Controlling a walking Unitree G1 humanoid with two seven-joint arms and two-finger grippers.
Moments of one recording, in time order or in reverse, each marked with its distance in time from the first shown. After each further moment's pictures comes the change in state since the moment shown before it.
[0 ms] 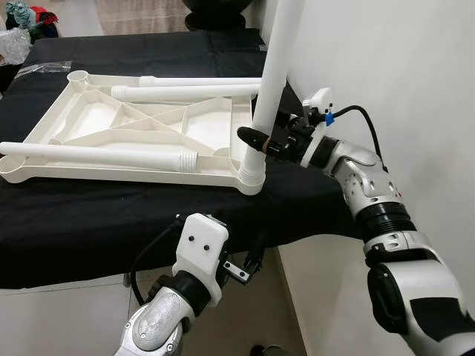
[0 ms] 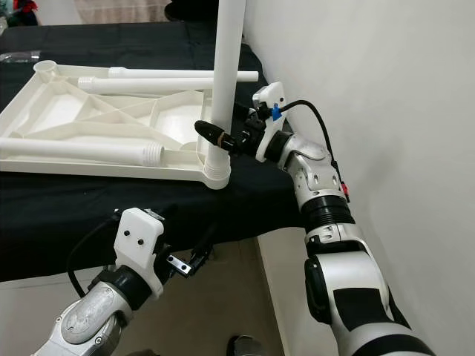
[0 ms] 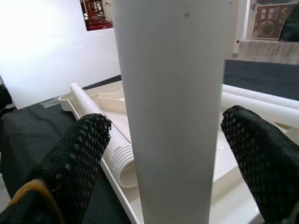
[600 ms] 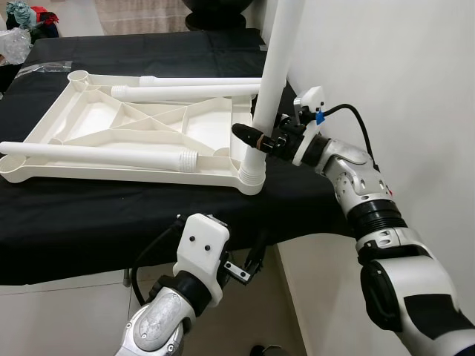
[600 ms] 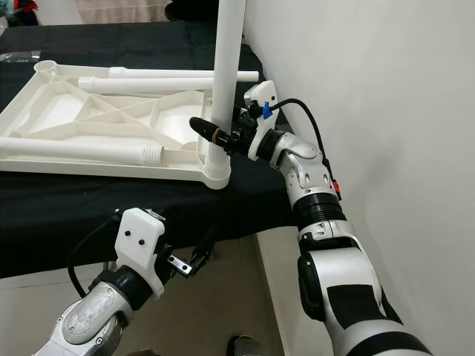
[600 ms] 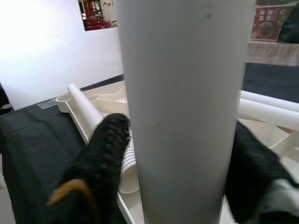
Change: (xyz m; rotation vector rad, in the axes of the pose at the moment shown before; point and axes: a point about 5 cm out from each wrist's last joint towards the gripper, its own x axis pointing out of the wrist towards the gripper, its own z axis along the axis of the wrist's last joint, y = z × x) left arm 0.001 0.000 0.001 0.003 -0.006 0.002; right arm 0.007 0.002 0.000 -0.008 -0.001 -0.013
